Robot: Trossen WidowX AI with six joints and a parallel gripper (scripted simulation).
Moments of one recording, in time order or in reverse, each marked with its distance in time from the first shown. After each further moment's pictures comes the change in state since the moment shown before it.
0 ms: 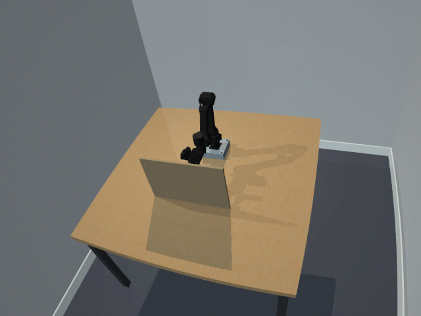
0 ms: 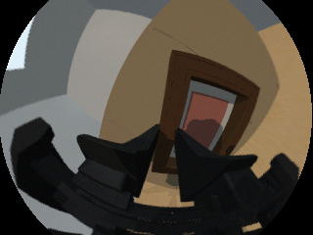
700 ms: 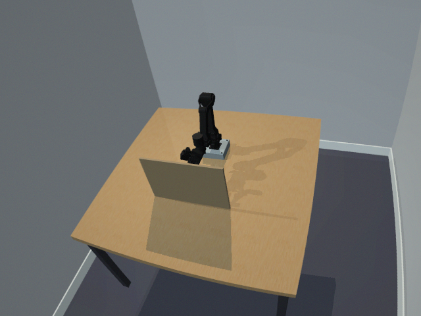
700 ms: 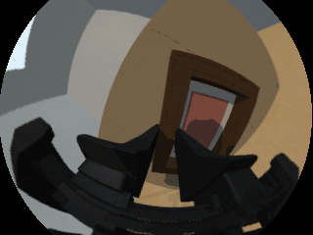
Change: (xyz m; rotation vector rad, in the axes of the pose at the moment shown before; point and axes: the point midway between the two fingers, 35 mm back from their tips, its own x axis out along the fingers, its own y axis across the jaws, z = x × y) arm 0.000 -0.004 0.001 0.000 -0.002 0.002
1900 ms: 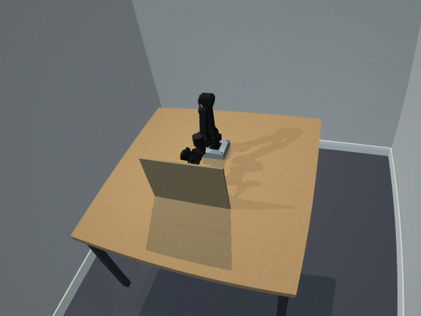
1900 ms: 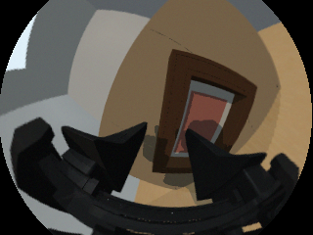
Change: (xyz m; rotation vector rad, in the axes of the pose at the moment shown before) arm 0.000 -0.002 0.000 0.000 0.002 0.005
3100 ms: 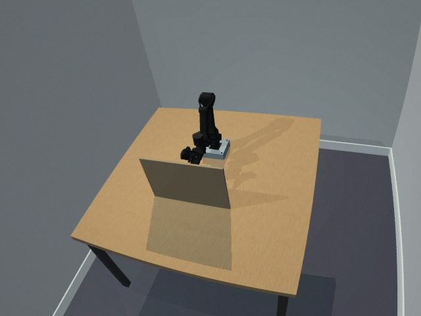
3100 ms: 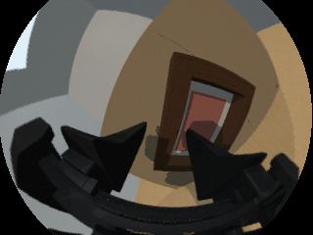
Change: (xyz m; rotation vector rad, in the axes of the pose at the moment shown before) arm -0.004 0.002 0.000 0.000 0.000 0.003
